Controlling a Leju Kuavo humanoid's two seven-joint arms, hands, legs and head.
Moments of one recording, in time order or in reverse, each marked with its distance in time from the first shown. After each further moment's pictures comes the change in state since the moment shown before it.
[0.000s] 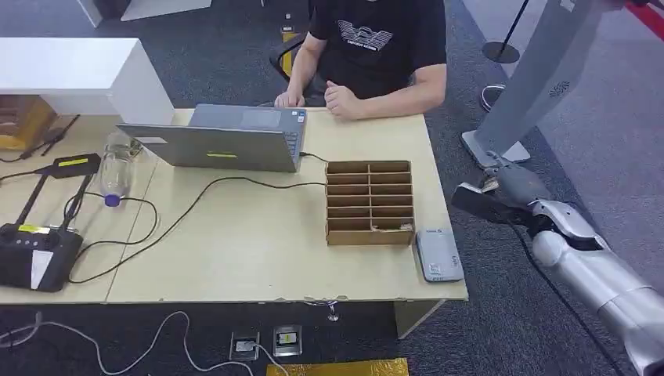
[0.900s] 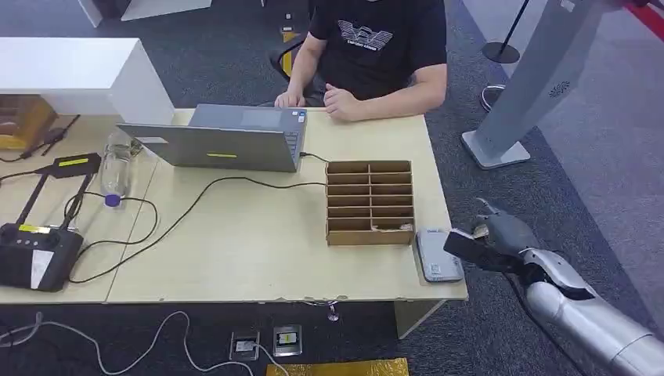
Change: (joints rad) left arm 0.010 0.000 -0.016 0.000 -0.021 -0.012 -0.043; right arm 0.224 -0.078 0.050 -0.185 -0.090 -0.094 0.095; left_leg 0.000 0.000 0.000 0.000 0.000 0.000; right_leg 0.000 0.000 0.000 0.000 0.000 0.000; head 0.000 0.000
